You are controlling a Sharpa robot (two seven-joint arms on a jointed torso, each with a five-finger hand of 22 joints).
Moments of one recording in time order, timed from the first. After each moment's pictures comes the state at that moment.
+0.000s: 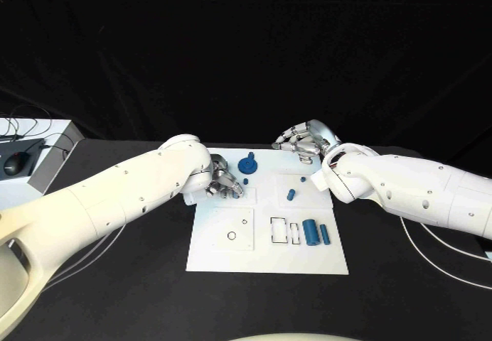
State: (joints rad) left arm 1.27 -0.32 0.04 1.04 -1.03 0.25 -0.61; left_hand 1.07 -0.11 0.36 -0.07 0.58 1.16 0.01 0.27 1.03 1.27 -0.03 0.80 0.73 1.42 -0.12 1.23 0.93 0.06 1.28 -0.14 1.20 1.13; right arm 1.25 -0.76 -0.09 1.31 -0.68 -0.56 0.13; right_hand 1.21 -0.01 -0.07 -0.05 0.54 1.04 0.06 0.26 0.60 1.11 -0.02 0.89 1.05 1.45 -0.08 1.13 0.99 0.10 1.46 -0.08 0.96 1.31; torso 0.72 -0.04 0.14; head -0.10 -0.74
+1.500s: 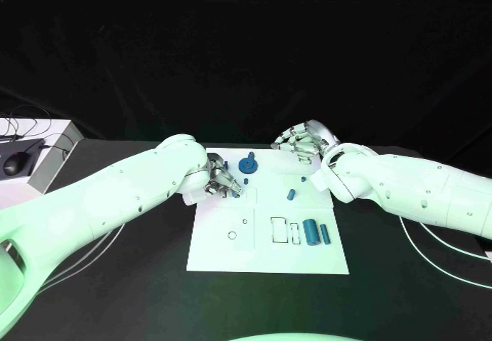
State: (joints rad) left arm 1.27 -0.34 0.04 1.04 -0.98 0.21 -0.61; left_hand 1.12 -0.13 0.40 0.05 0.58 1.14 0.03 0.20 0.83 1.26 -0.05 0.80 0.69 1.40 -0.11 1.20 0.92 0.08 1.26 -0.12 1.15 1.13; right arm 1.25 -0.76 -0.09 1.30 -0.69 -0.55 0.13; right_hand 1.20 -0.01 -0.07 -0.05 0.54 1.04 0.06 0.26 0.60 1.11 -0.02 0.88 1.05 1.45 -0.08 1.13 0.99 0.10 1.46 -0.08 0.96 1.31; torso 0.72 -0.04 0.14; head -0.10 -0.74
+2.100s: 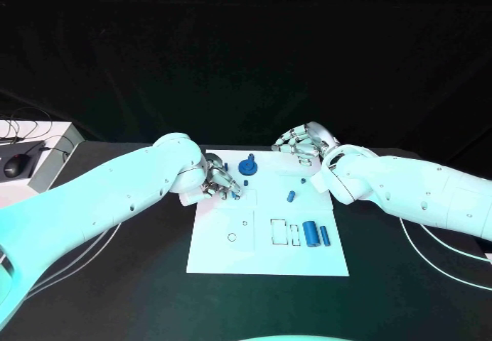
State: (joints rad) left arm 1.27 -0.37 0.06 1.08 -0.93 0.24 -0.61; left_hand 1.14 -0.15 0.40 0.05 0.58 1.14 0.03 0.21 0.84 1.26 -0.05 0.80 0.68 1.40 -0.10 1.20 0.92 0.08 1.26 -0.12 1.16 1.14; right arm 1.25 -0.76 -0.09 1.30 -0.69 -0.54 0.13; right_hand 1.20 -0.01 -0.07 -0.05 0.54 1.04 0.06 0.26 0.60 1.11 -0.02 0.88 1.05 1.45 -0.08 1.13 0.99 0.10 1.46 -0.08 0.95 1.31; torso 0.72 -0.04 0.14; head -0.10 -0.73
